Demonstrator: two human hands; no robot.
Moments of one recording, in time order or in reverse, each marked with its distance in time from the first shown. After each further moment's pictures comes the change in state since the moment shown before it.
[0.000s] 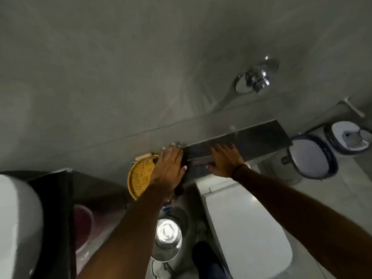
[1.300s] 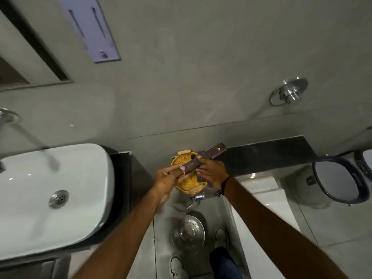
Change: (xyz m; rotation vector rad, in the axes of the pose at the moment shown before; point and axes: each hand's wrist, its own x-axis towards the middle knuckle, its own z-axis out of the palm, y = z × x) left_hand -0.157 -0.077 -0.024 -1.975 0.193 -0.624; right_hand -0.060 -0.190 -0.065 2.031 -0.241 0.485
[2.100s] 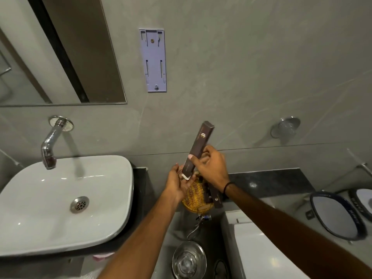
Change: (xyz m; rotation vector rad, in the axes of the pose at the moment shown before) left_hand -0.054 0.070 0.003 -0.636 -0.020 -0.123; right_hand -0.104 -0.041 0.095 -0.692 0.135 -0.949
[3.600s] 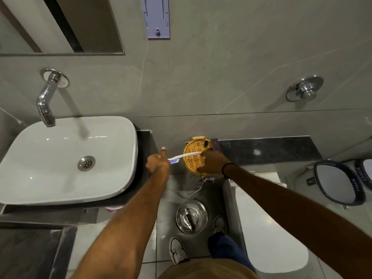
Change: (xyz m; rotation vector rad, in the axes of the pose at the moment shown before) left_hand 0.000 -0.003 -0.089 0.916 0.775 0.379; right_hand -0.036 0.096 0.021 -0.780 -0.779 0.150
